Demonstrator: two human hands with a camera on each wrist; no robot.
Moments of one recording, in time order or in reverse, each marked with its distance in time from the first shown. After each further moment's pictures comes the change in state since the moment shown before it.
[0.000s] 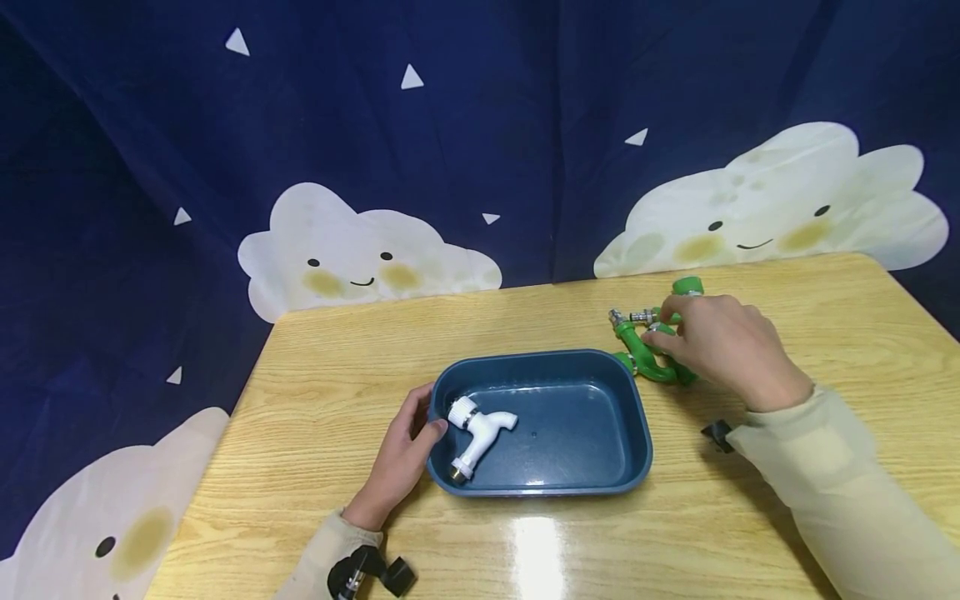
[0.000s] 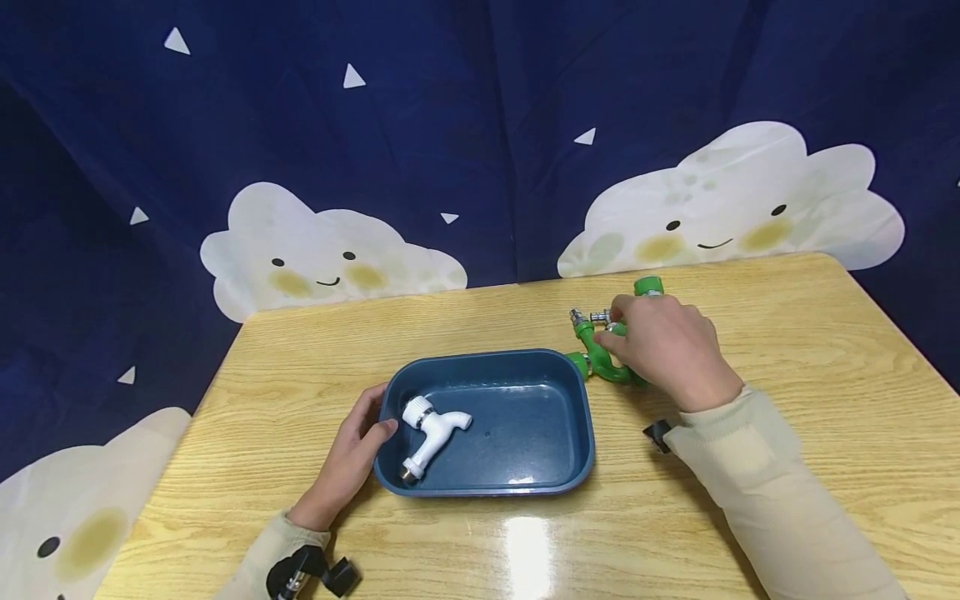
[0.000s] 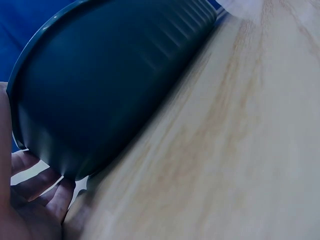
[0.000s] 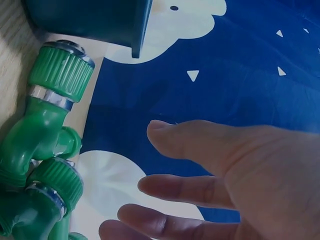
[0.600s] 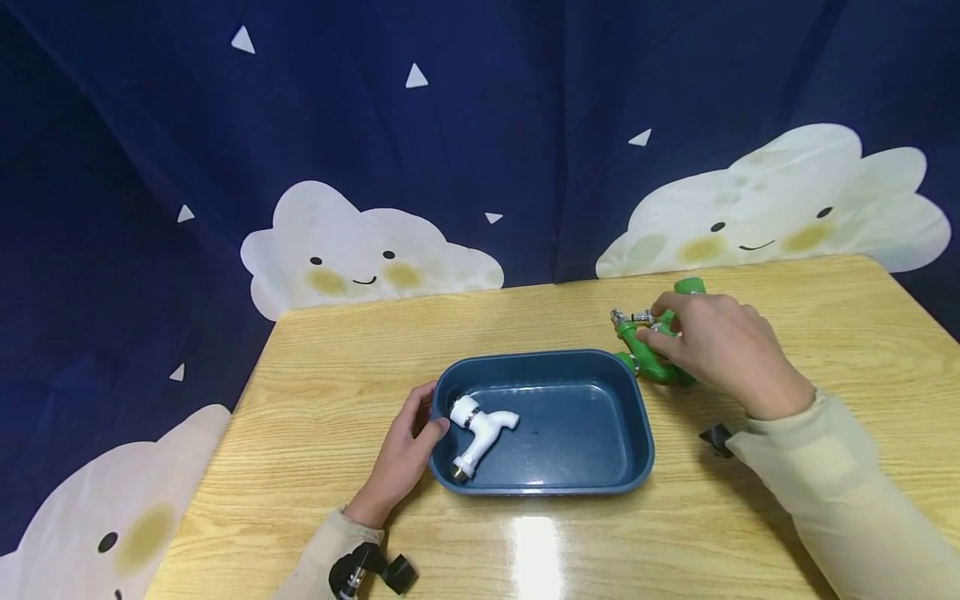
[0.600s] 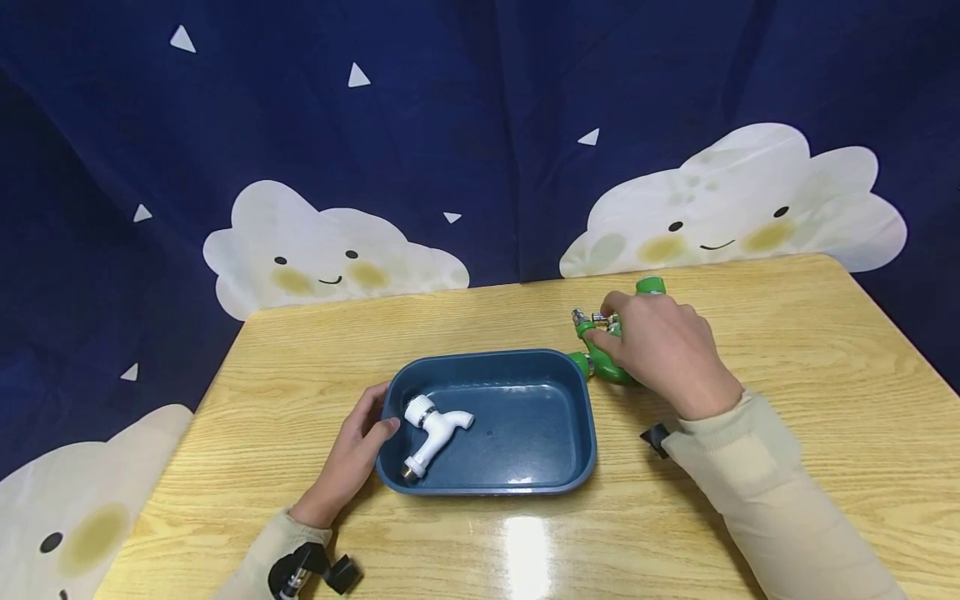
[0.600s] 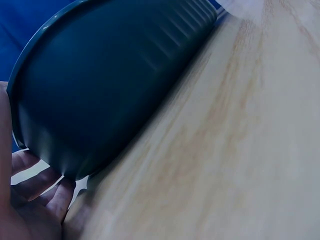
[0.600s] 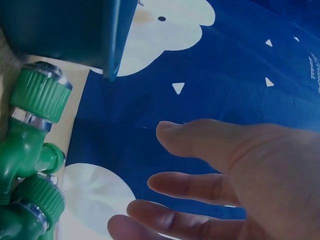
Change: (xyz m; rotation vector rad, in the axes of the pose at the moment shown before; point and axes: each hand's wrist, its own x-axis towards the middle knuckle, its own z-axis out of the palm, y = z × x) left_hand 0.000 0.002 -0.001 -0.008 -0.001 -0.002; right_hand -0.006 -0.011 -0.004 0.028 0.087 -0.072
